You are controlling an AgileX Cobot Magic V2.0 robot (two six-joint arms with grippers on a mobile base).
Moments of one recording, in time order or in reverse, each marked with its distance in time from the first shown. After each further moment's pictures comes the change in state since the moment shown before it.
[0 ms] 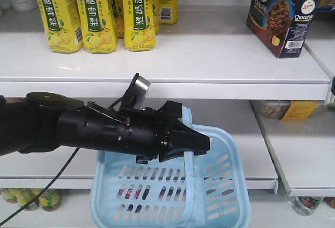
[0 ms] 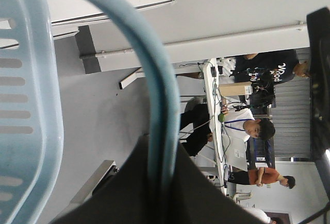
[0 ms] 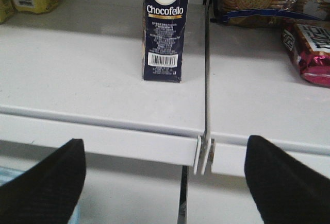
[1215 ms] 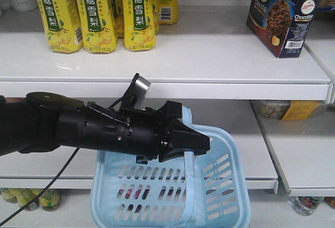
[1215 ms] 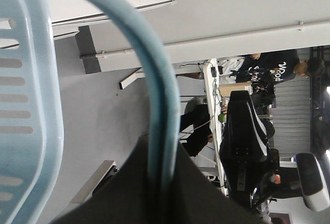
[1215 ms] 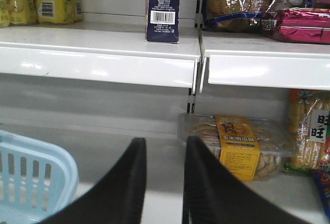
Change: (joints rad) left arm 0.000 0.000 0.000 0.000 -0.001 0.000; right arm 0.000 -0.592 0.627 0.013 -0.342 -0.002
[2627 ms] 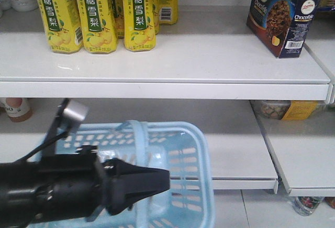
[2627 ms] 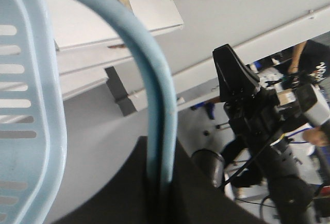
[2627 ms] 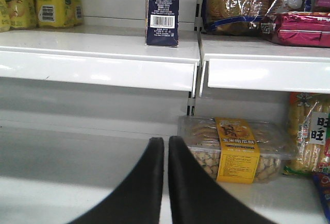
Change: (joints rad) left arm -0.119 -0.549 0.356 0.053 -0.312 0.132; right arm 0.000 0.000 0.000 0.001 -0.006 0.001
